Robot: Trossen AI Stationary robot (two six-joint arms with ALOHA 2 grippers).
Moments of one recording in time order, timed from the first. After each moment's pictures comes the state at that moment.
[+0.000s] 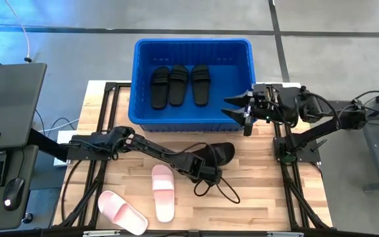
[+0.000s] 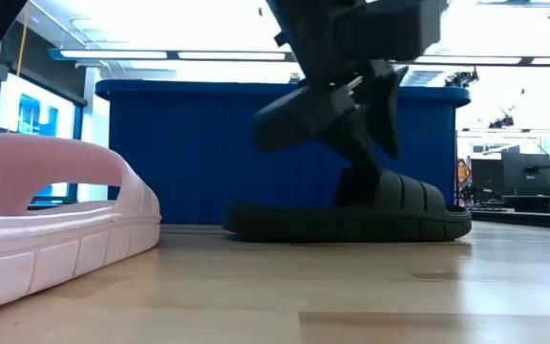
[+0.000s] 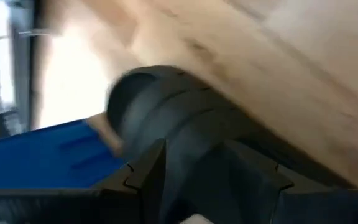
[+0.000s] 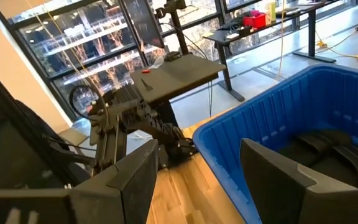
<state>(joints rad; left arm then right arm) -0.18 2.29 1.88 -0.69 -0.50 0.80 0.15 1.11 1.39 -0.41 0.36 0.36</state>
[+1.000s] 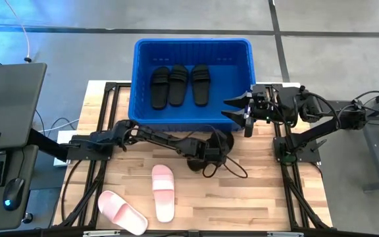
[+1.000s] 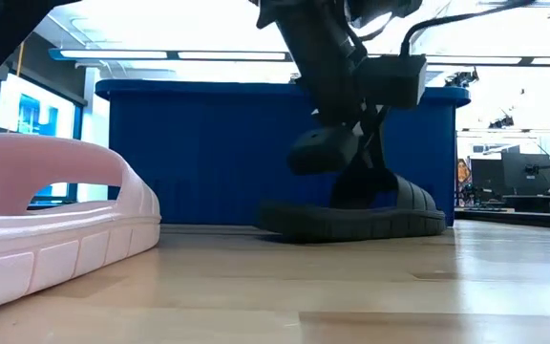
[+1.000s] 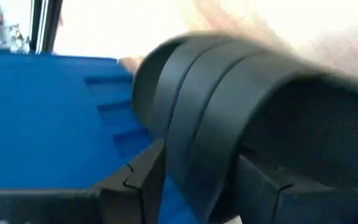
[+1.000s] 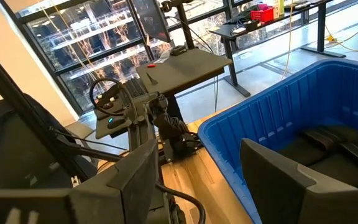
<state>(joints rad) -0.05 2.31 1.88 -0.60 -0.57 0.75 0.15 1.11 1.39 -0.43 0.32 0.36</state>
